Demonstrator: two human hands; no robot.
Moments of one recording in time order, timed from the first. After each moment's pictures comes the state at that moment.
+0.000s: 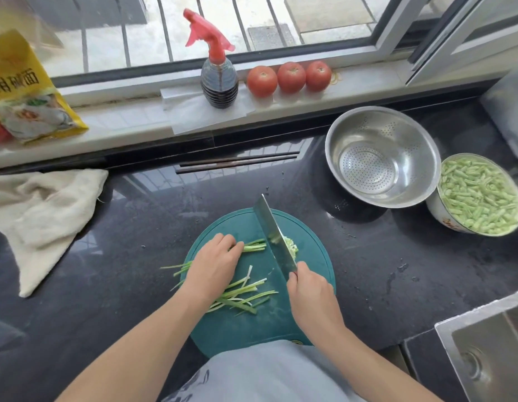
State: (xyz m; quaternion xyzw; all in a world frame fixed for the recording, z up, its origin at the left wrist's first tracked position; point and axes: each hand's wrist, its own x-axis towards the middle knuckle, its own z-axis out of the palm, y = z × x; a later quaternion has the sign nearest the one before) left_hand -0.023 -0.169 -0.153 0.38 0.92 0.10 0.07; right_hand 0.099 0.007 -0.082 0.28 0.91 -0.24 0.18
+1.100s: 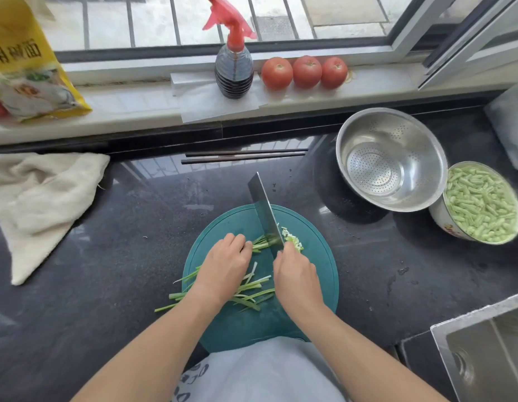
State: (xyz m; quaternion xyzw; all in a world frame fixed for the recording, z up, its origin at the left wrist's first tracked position) left_hand -0.011 -0.164 -0.155 0.39 0.91 0.11 0.07; right_hand 0.056 -0.020 -0.090 0.26 0.93 -0.21 0.16
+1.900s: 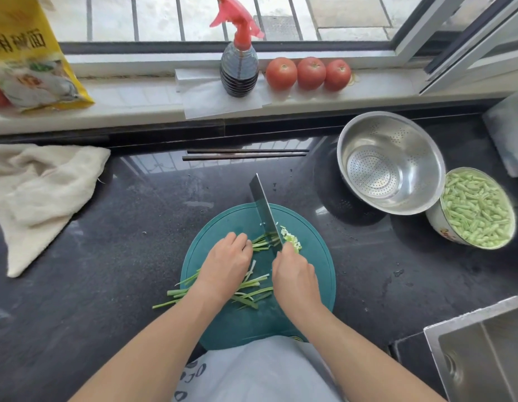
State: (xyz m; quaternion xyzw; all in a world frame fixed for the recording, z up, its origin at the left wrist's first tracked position) left_hand -0.009 -0.159 -0.149 0.39 0.91 0.11 0.08; right_hand 0.056 -0.023 -0.090 0.27 0.93 -0.18 0.18
